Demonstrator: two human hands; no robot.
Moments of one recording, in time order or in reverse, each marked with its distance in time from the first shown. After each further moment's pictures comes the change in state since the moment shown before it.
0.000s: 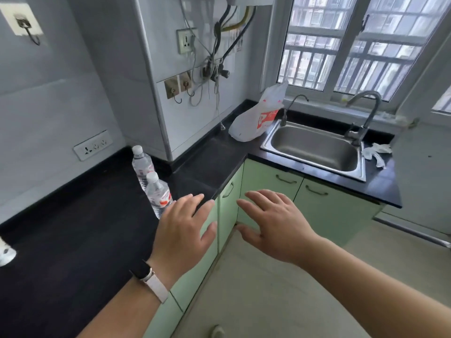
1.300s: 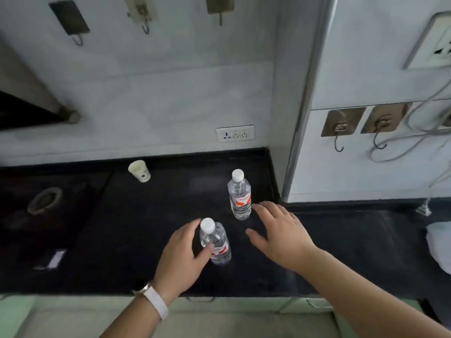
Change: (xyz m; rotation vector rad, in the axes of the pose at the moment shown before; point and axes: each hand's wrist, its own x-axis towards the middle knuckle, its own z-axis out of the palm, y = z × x) left_hand 0.094 -0.095 0.101 0.033 0.047 -1.373; right_hand 0.390 0.044 0.189 0.491 -0.331 -0.796
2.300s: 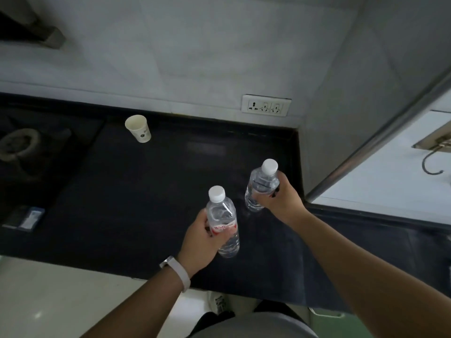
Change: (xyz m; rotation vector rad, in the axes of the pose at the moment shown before) left_hand 0.059 -0.055 0.075 -0.757 -0.081 -0.383; right_hand 0.133 0.026 0.075 0.687 -0.168 0.467
